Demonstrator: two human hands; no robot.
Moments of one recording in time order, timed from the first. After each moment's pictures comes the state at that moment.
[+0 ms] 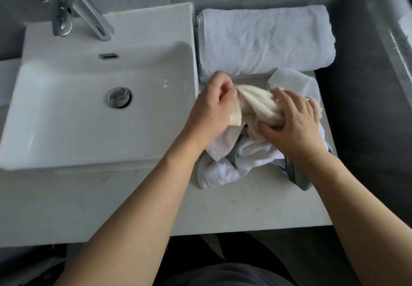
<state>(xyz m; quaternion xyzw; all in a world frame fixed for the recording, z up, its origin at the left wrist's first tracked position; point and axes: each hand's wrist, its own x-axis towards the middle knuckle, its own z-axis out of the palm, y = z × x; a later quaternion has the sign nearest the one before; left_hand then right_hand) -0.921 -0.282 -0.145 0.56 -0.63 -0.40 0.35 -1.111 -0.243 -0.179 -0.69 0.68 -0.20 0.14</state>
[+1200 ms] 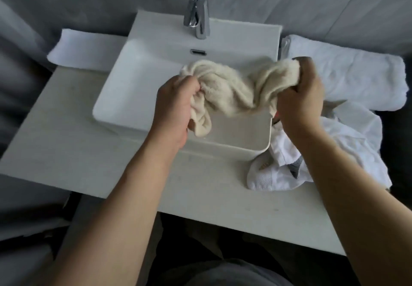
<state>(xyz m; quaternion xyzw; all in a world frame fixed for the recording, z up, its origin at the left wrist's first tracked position) -0.727 -0.211 -0.069 0.62 -0.25 -0.48 0.57 -0.920 -0.273 -0.090 -0.61 0.61 -0.44 0.24</state>
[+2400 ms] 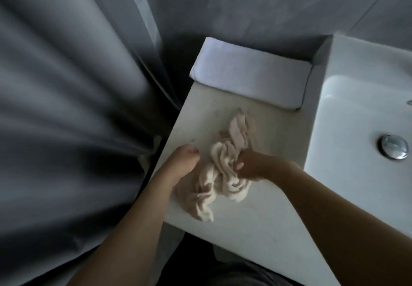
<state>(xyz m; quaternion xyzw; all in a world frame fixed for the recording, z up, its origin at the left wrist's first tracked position) -0.171 -0.175 -0.255 0.80 -0.32 -0.49 0.15 -0.360 -0.266 -0.216 -0.79 0.38 0.31 0.36</state>
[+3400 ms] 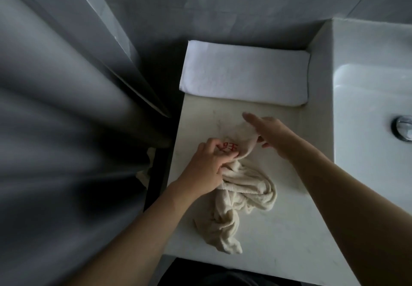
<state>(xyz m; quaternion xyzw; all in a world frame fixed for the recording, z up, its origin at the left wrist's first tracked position) -0.156 -0.225 -0.266 0.59 -0.72 -0.34 0.09 -0.332 -0.343 -0.237 -0.48 0.68 -0.06 0.55</state>
